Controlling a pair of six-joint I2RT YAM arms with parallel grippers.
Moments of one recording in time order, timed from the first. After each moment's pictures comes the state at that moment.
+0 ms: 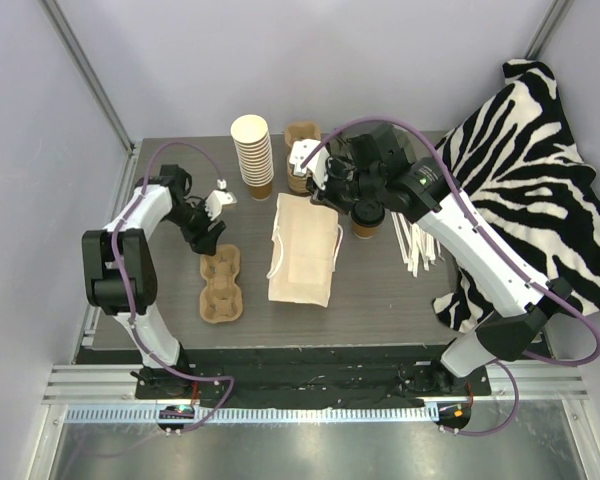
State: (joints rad) left arm 0.02 1.79 1.34 -0.96 0.50 1.03; right arm 0.73 1.53 1.83 -0.91 -0.29 -0.58
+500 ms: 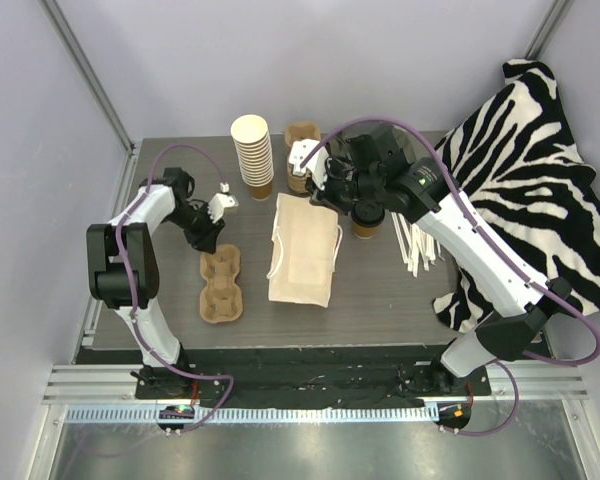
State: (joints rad) left arm 0.01 1.85 1.34 -0.95 0.52 1.06; right arm 0.73 1.53 1.83 -0.91 -0.29 -0.56
